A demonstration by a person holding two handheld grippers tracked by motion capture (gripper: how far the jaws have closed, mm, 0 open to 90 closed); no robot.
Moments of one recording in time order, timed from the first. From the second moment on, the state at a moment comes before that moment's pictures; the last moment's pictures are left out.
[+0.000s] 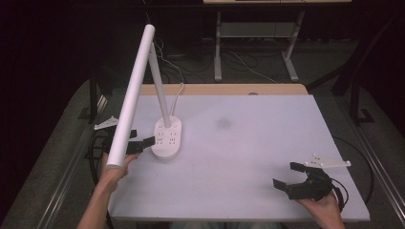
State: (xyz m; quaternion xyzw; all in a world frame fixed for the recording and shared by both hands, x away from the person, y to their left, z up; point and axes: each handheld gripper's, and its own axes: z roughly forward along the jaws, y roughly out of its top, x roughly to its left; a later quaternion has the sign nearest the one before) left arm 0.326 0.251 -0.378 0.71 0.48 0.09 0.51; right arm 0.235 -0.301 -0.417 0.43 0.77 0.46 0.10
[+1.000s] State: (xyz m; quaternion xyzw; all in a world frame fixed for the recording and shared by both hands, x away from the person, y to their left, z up) left arm 0.263 0.191 -0.414 0.76 0.40 0.08 0.50; right arm 0.234 -0.302 -0.416 0.43 0.77 0.46 0.10
